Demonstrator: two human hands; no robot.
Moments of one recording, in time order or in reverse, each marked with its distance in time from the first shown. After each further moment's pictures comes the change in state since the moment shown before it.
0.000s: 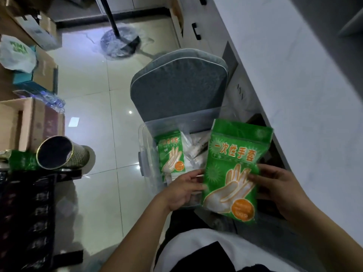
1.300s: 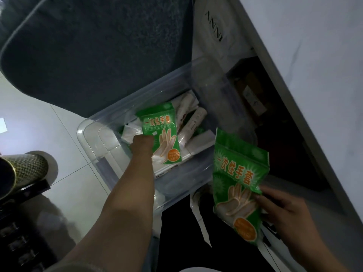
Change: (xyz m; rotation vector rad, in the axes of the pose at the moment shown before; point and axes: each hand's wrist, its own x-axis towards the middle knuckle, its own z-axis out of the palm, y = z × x) left_hand 0.244 0.026 -0.170 0.635 0.903 -0.318; right_hand 0.027 0.080 0.018 0.045 0.392 0.256
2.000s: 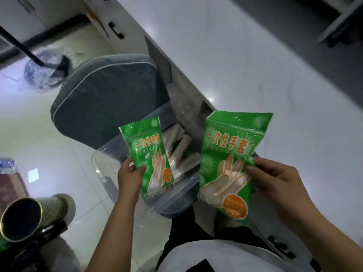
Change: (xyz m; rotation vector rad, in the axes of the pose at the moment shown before) left_hand -0.221 -0.016 -0.073 -0.296 0.019 0.539; right_hand -0.066 -0.050 -0.080 0.314 -0.072 -0.390
